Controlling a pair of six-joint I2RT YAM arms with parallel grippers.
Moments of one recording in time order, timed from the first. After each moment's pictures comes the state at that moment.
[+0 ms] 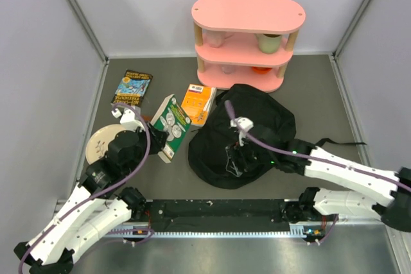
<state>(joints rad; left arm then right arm) -0.66 0.52 0.74 -0.59 -0.31 -0.65 1.05 0.98 0.81 -0.53 0.02 0.45</state>
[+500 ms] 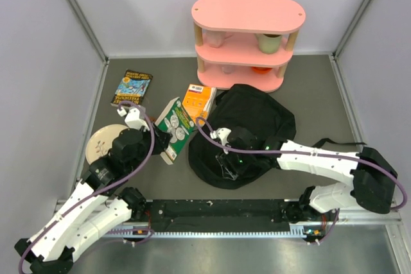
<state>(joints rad) -0.66 0.55 0.74 -0.59 -0.26 -0.66 1.05 1.29 0.82 -0.46 -0.12 0.23</state>
